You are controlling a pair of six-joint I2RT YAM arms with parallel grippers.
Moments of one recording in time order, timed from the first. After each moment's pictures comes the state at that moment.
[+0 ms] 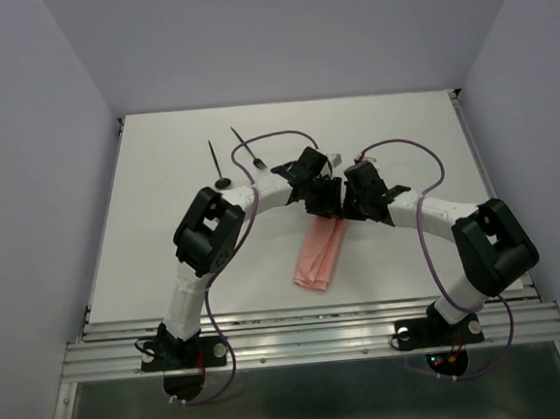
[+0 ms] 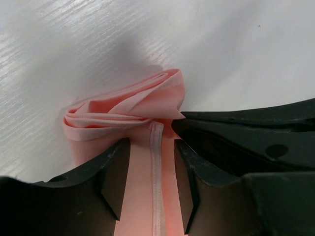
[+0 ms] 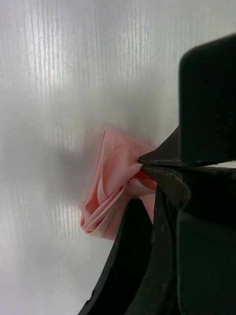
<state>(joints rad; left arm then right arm) -0.77 2.15 1.59 -0.36 0.34 -0.47 0.50 1.57 0.86 -0.18 0.18 0.61</state>
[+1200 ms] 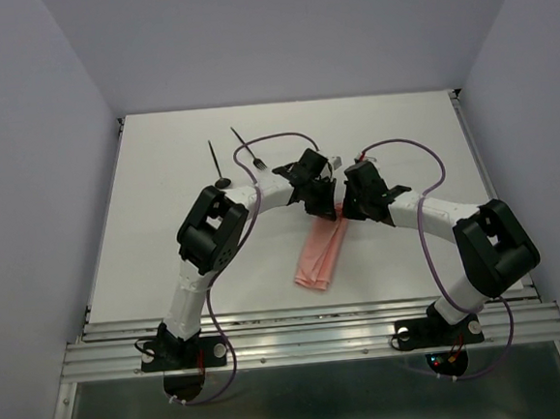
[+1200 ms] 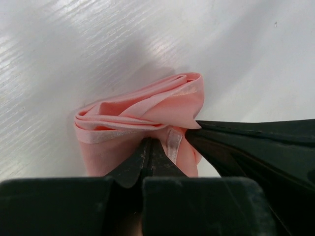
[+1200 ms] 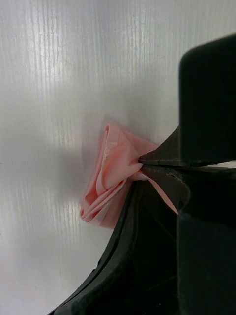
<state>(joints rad) -0.77 2.18 1.59 -0.36 0.35 -0.45 0.50 1.56 0.86 -0.17 0.18 0.62</state>
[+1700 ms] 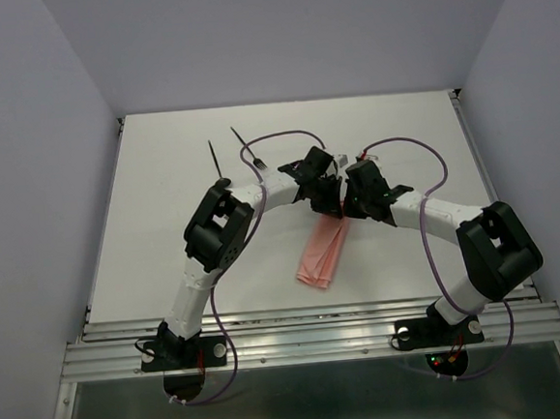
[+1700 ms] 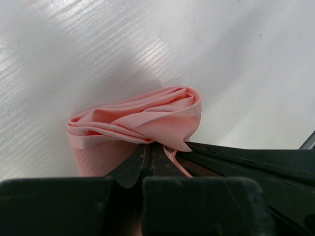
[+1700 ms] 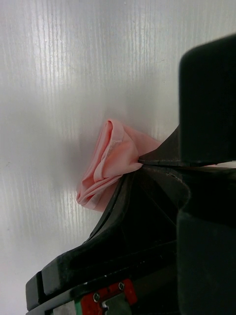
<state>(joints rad) -0.78 2.24 1.67 -0.37 0.36 -0.45 0.50 1.54 0.86 -0.18 0.18 0.62</state>
